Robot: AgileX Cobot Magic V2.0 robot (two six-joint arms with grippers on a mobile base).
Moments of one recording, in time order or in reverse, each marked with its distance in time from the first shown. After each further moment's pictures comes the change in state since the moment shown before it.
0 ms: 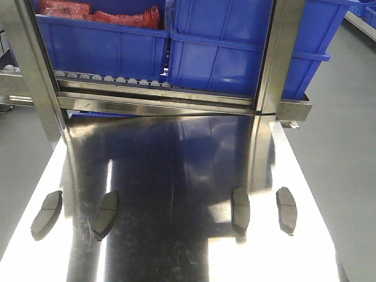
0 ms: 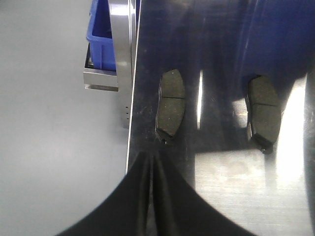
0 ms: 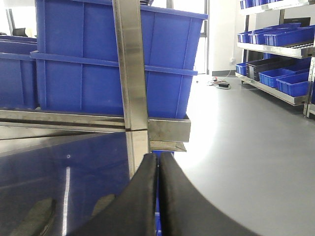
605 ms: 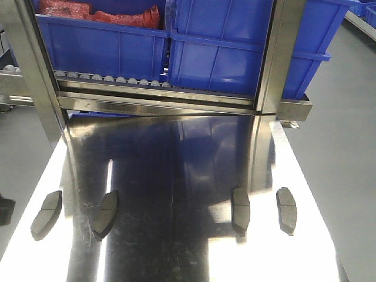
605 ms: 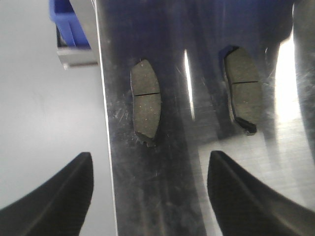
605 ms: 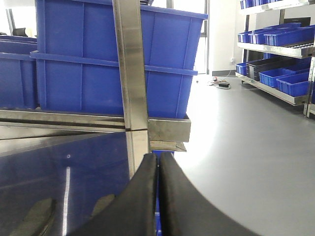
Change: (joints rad) left arm -0.067 0.360 -0.276 -0.030 0.143 0.136; right arm 0.000 0.000 0.000 0.000 0.000 0.000
